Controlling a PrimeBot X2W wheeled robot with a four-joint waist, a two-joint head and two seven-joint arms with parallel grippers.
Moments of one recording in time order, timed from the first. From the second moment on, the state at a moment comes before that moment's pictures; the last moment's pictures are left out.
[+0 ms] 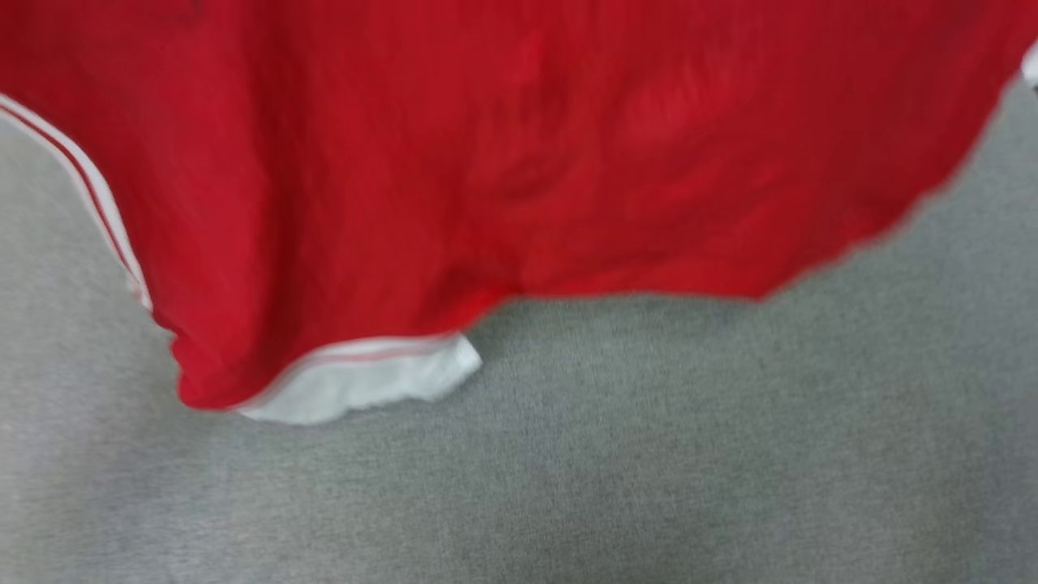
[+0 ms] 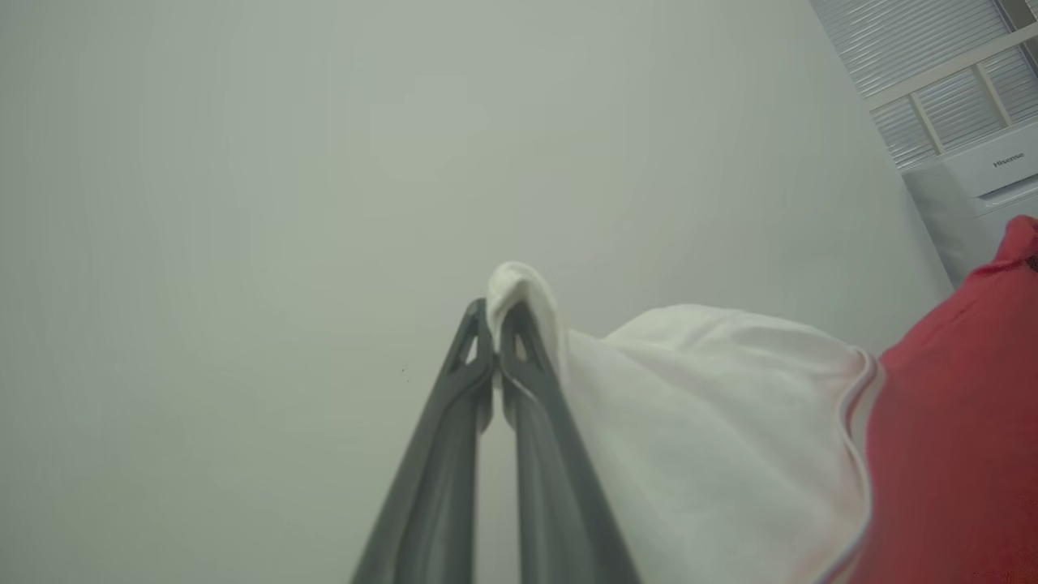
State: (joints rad) left arm -1.06 0.94 -0.21 -0.36 -0.76 0.04 0.15; right arm -0.93 -0.47 -0.01 -0.25 0.60 0.13 0.69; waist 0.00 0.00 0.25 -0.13
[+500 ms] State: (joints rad) left arm -1.80 0.70 -0.34 0.28 -0.64 -0.10 0.01; right arm -1.41 -0.37 0.11 0.16 0.41 0.13 0.38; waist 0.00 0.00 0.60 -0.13
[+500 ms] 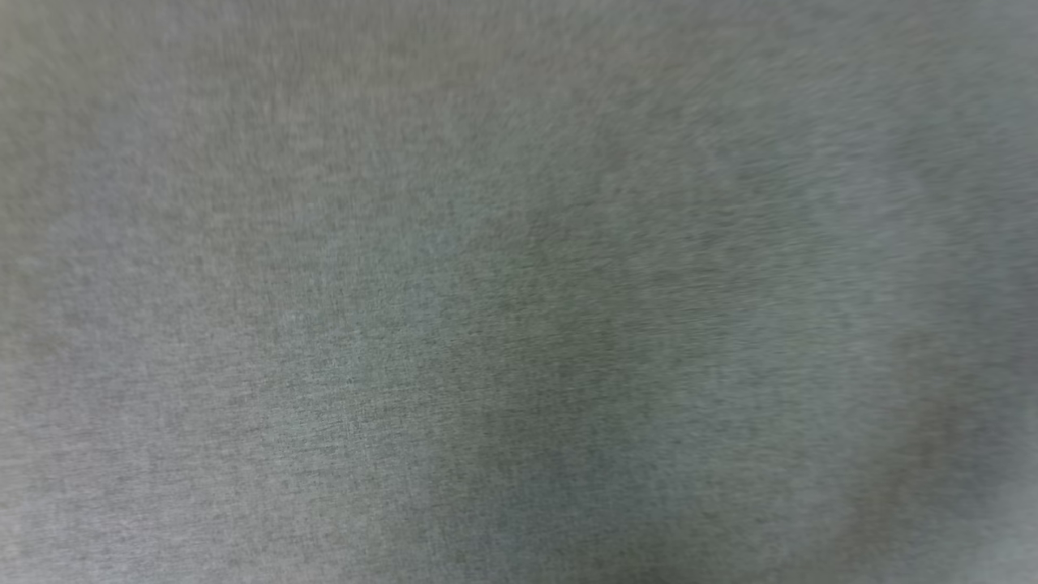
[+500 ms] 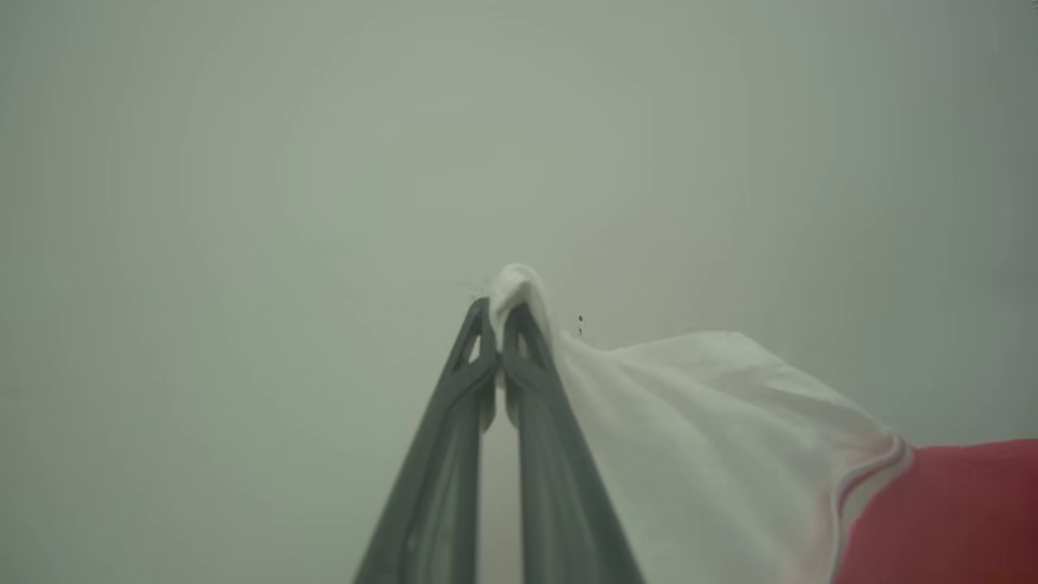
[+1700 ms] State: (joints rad) left arm -0.74 0.58 -0.70 0.28 -0.76 -0.08 -0.18; right arm -0.65 -0.53 0.31 0.48 0.54 0.13 0.05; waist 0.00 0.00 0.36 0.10
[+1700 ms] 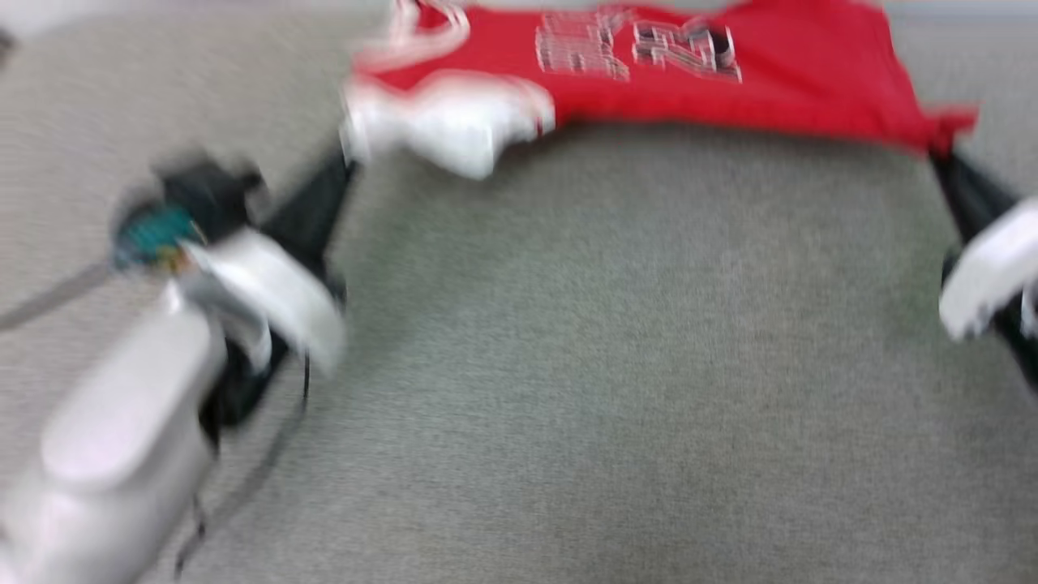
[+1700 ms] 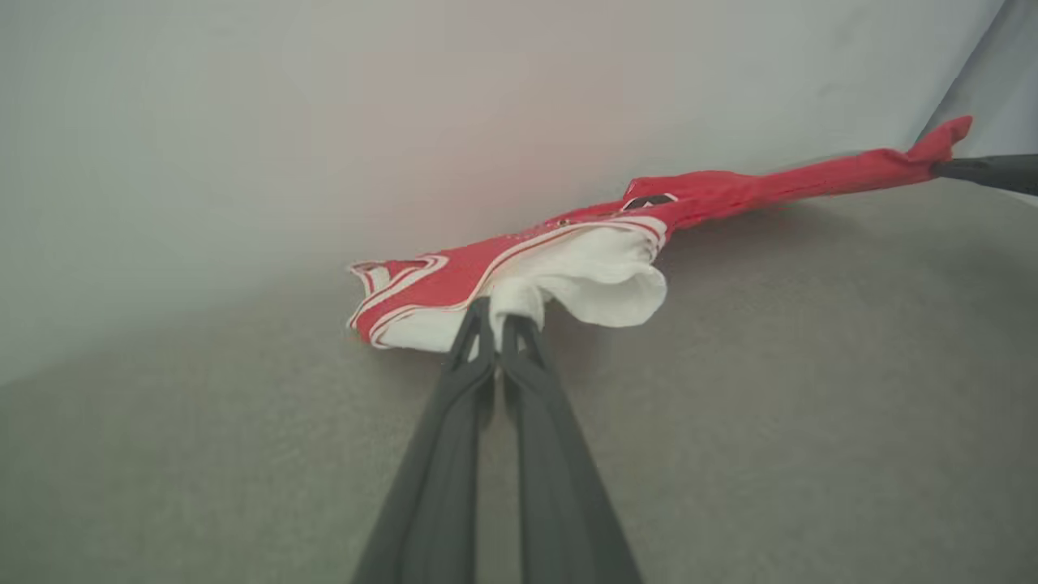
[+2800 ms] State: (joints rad) left arm -0.03 0.99 -0.90 -0.37 -1.05 0.10 0.20; right arm 0.21 -0.66 0.15 -0.03 0.83 0.13 0.44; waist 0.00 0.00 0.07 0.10
